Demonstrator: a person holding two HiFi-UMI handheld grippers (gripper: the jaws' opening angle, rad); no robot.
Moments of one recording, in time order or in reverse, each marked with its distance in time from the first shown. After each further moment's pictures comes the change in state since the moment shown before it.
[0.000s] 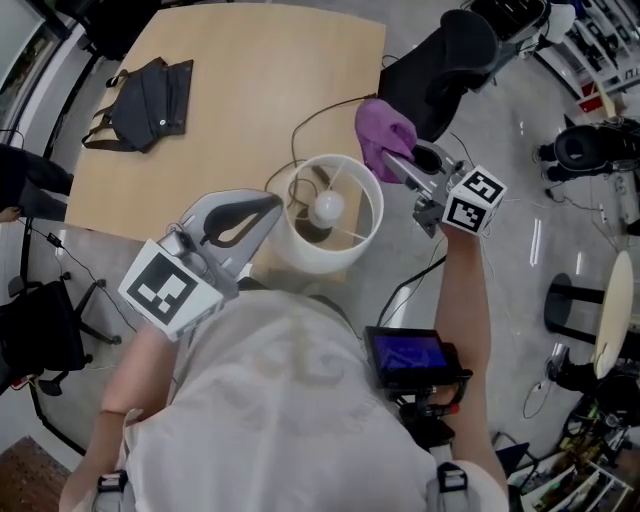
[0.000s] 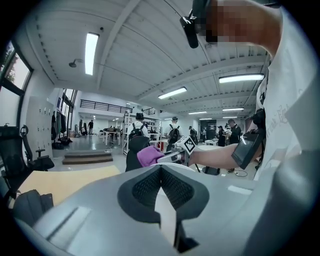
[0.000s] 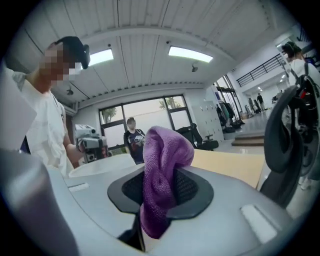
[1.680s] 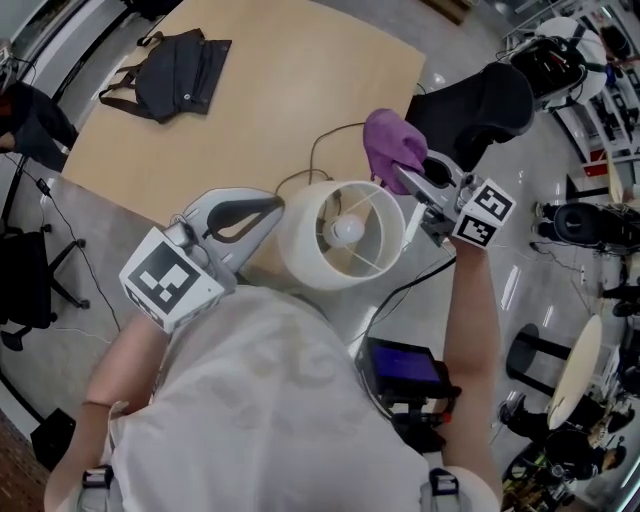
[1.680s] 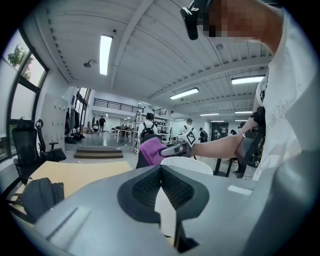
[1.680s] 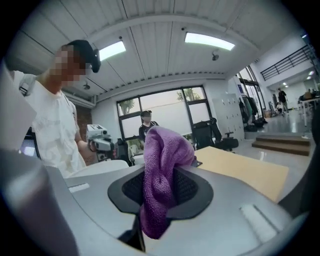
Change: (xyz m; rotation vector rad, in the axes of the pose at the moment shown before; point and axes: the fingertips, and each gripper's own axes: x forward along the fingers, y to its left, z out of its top) left arm -0.027 0.045 -0.026 -0.072 -0.021 0.114; right arm 0.061 0.010 0.021 -0.098 0.117 0.205
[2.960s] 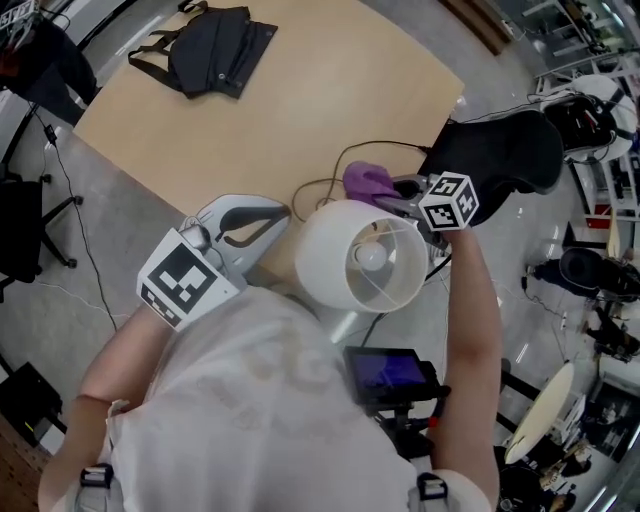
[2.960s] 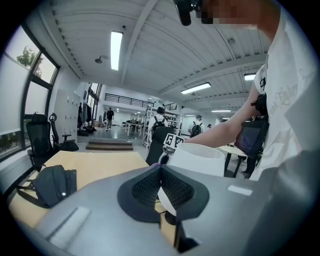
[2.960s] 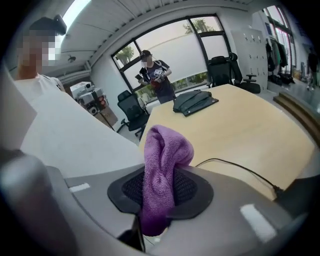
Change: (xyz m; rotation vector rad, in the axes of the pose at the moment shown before) left arm -0.015 0.041 -0.042 -0.037 0.055 0.109; right arm 0.084 -0.044 -0.150 0.070 0.707 0.202
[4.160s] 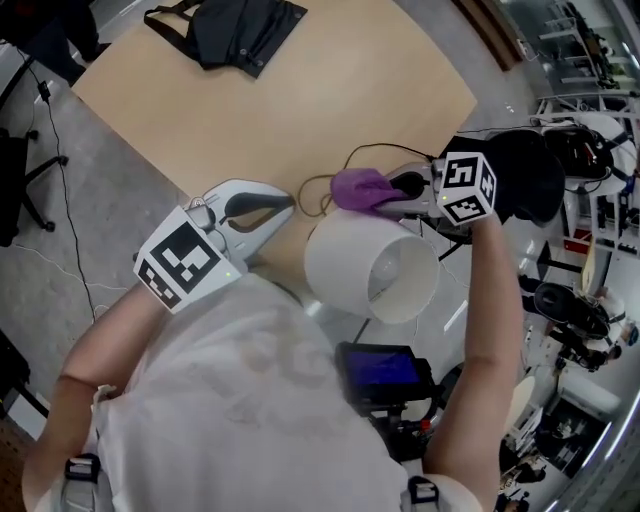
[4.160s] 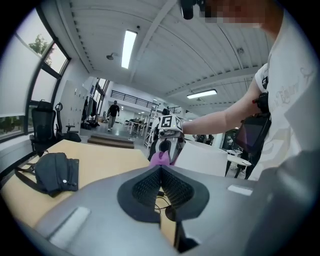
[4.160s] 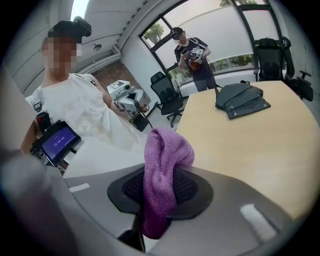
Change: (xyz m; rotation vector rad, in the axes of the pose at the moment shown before) left arm -0.020 0.034 -0.027 -0.109 -0.022 0.002; right arm 0.002 0.084 0.080 -0.234 0.262 0.354
